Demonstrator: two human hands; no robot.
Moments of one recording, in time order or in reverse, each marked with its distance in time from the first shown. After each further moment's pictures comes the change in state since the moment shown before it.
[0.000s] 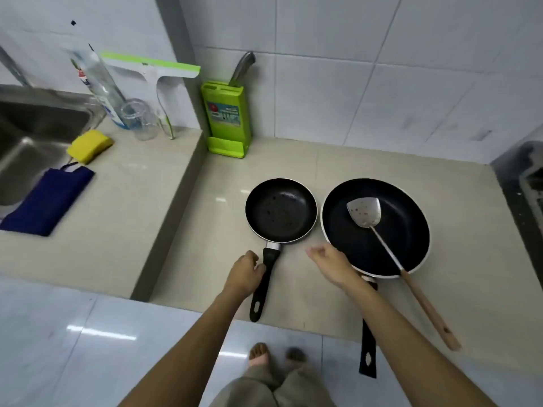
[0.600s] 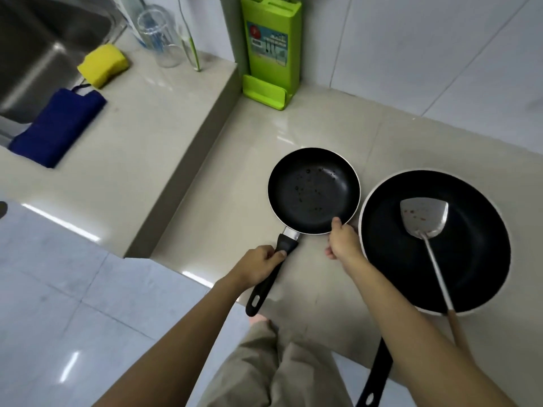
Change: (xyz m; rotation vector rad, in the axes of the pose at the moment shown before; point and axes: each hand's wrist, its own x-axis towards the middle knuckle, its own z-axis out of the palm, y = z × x) left_hand 0.030 -0.006 0.018 -0.157 -0.173 -0.181; right_hand 0.123 0.004 0.038 0.161 0.002 0.280
